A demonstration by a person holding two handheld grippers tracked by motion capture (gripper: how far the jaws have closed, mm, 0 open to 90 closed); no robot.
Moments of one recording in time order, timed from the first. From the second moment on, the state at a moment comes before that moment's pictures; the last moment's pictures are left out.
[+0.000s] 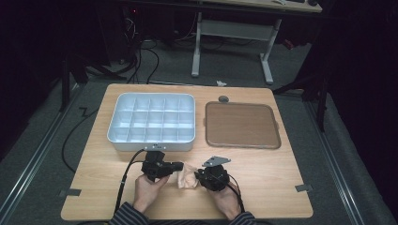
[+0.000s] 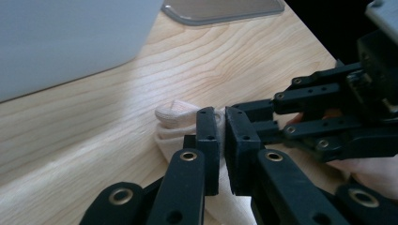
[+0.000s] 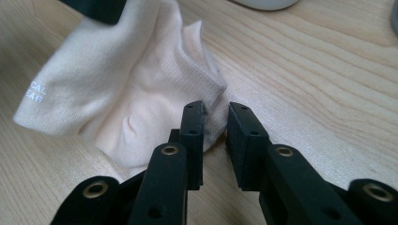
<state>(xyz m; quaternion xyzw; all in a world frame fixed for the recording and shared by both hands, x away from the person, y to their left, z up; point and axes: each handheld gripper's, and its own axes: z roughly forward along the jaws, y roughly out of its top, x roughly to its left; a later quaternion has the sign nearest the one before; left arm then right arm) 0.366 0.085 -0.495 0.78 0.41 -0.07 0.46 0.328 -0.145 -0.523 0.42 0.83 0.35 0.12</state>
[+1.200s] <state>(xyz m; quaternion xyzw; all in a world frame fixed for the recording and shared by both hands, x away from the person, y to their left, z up) 0.382 0.057 -0.510 0.81 0.39 -0.06 0.44 0.330 -0.144 -0.521 0.40 0.84 0.35 0.10</state>
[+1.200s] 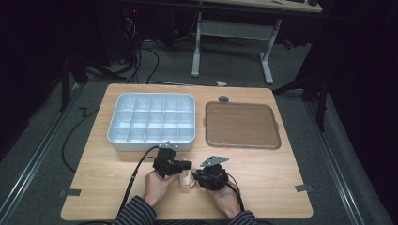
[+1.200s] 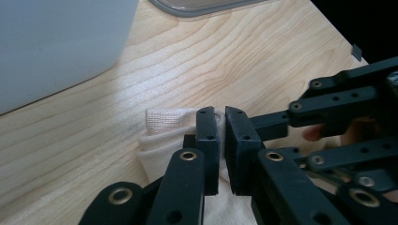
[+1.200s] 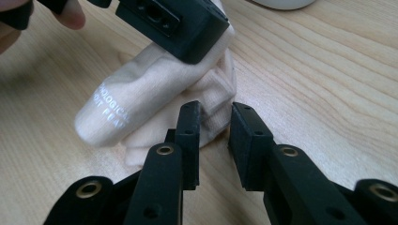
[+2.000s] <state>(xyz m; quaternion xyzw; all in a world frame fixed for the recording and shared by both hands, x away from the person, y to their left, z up) 0.382 0.056 -0.511 0.81 0.39 -0.06 0.43 0.300 -0.119 -0.492 0.32 0.84 0.42 0.12</state>
